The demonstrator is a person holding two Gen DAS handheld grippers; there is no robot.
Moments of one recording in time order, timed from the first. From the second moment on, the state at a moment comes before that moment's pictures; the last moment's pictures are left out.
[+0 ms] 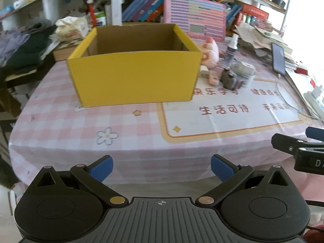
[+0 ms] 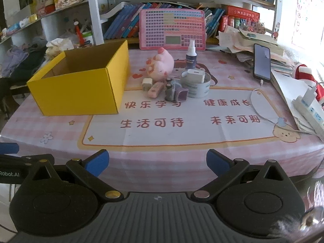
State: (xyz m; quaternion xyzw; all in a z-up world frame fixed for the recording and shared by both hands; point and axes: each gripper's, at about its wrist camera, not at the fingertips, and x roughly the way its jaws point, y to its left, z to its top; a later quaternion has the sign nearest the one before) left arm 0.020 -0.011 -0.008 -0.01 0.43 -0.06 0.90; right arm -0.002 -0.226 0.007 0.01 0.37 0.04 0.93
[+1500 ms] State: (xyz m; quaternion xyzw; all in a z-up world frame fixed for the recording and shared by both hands) left arm 0.143 -0.183 -0.012 0.13 0.38 -0.20 0.89; right arm 0.128 -0.343 -0.004 0.05 0.37 -0.01 0.93
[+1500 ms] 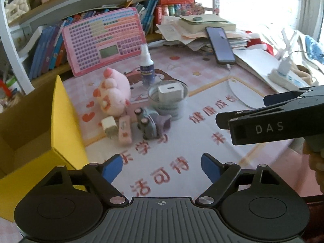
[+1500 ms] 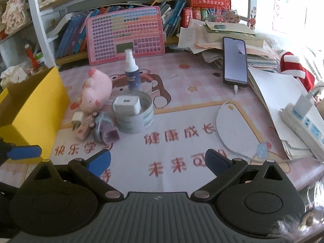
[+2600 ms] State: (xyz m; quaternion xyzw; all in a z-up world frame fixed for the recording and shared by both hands) left arm 0.243 -0.230 -0.050 0.14 0.44 -0.12 0.88; right arm 0.276 -0.342 -0.046 0.03 0.43 0.15 0.89
